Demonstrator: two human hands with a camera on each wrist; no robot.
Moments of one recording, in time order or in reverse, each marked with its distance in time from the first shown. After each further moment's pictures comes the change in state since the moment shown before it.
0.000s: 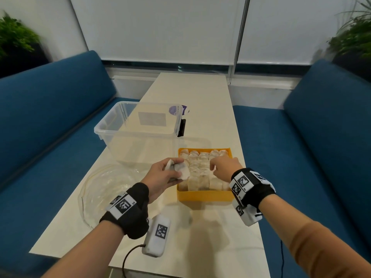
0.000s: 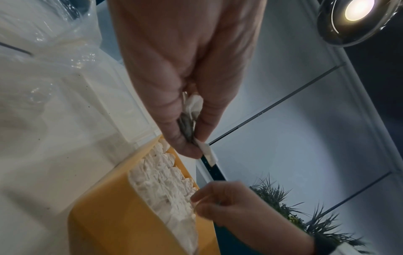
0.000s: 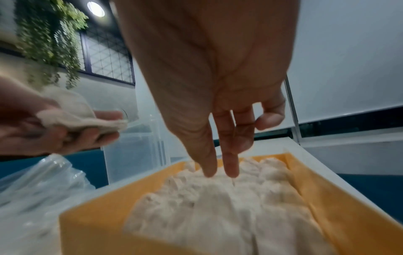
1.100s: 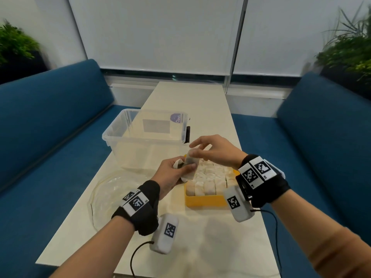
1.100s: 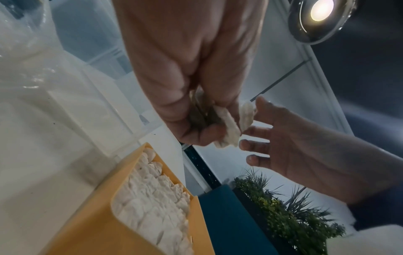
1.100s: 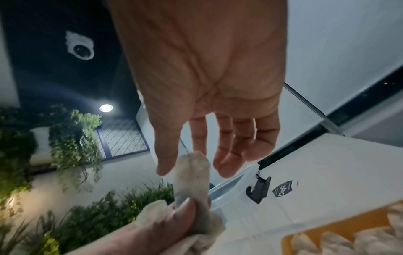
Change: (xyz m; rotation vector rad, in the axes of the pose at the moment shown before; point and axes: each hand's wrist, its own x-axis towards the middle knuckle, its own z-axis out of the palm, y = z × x) left_hand -0.005 0.019 -0.007 0.074 -0.119 0.156; right_hand -0.039 -0.066 -0.081 0.622 0.181 -0.236
